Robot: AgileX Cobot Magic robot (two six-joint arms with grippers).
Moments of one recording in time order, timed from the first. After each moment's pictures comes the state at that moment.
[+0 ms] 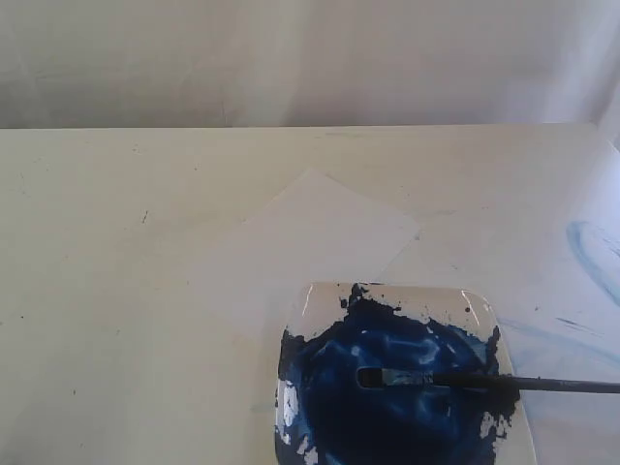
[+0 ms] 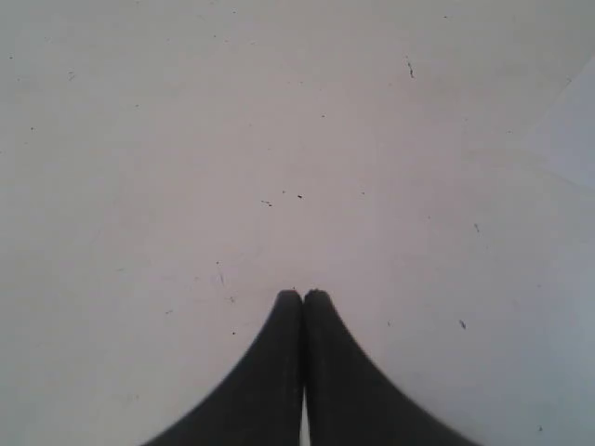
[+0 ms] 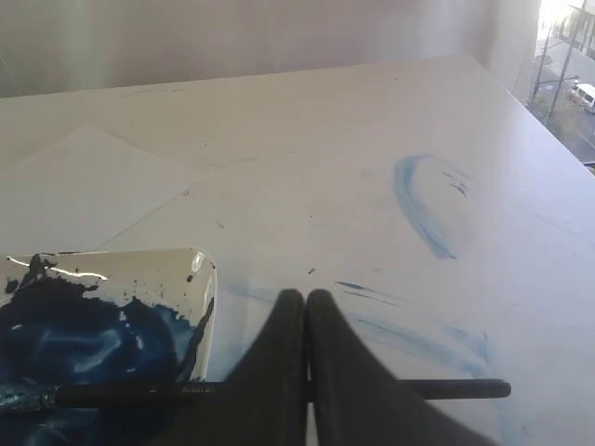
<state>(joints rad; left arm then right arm) 0.01 0.03 0.02 -0.05 0.42 0.00 0.16 0.00 0.00 0.02 0.35 0.04</state>
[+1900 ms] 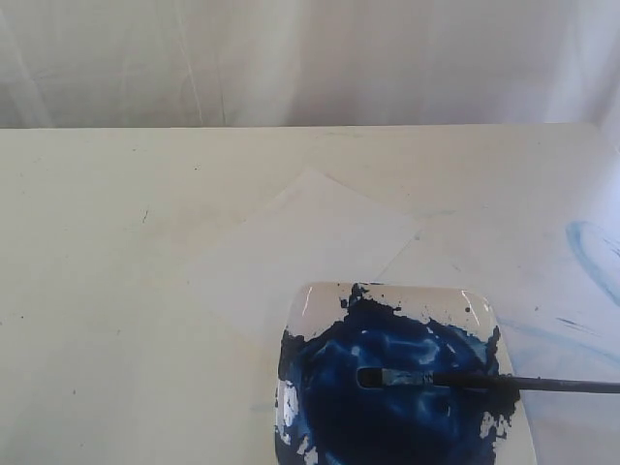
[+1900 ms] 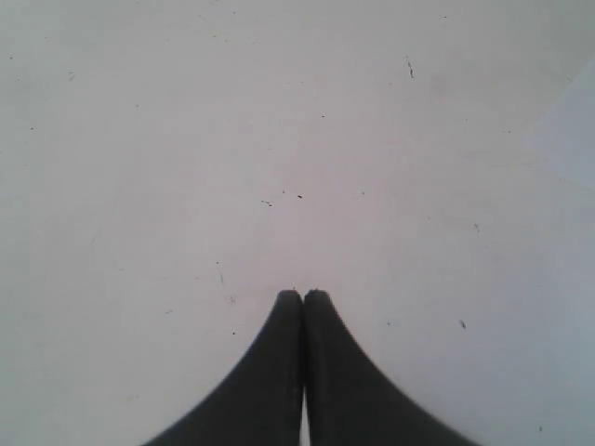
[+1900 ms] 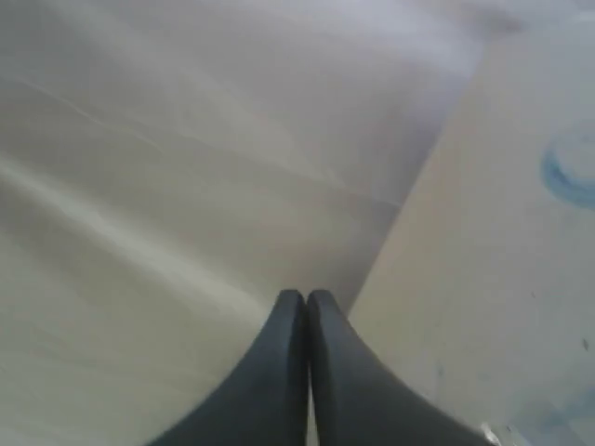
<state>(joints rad) 0.01 0.03 0.02 -0.05 0.42 0.00 0.16 0.18 0.00 0.76 -0.14 0.38</state>
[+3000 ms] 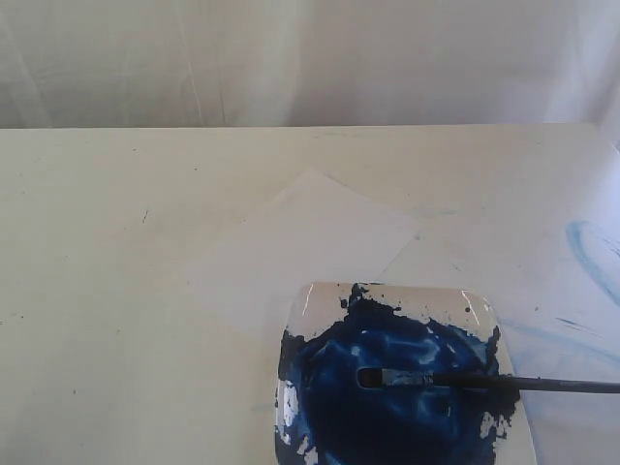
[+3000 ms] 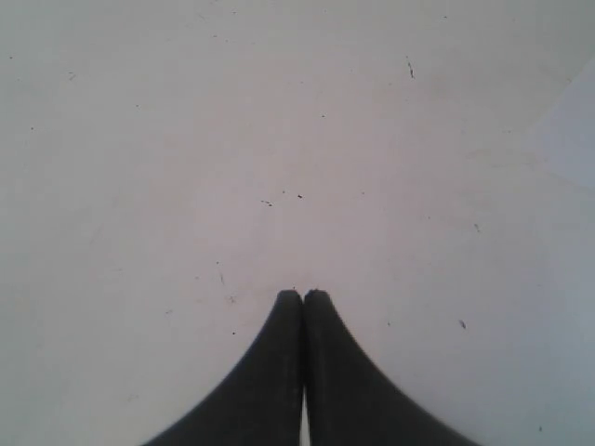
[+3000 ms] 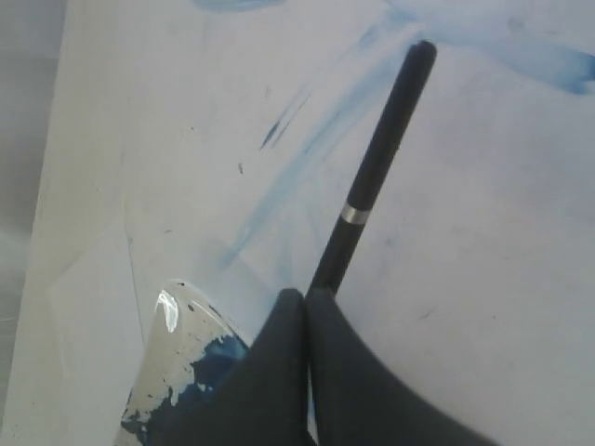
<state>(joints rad) 0.01 0.03 0.02 -0.05 0.42 0.00 0.16 0.76 0.00 0.77 -0.03 0.43</state>
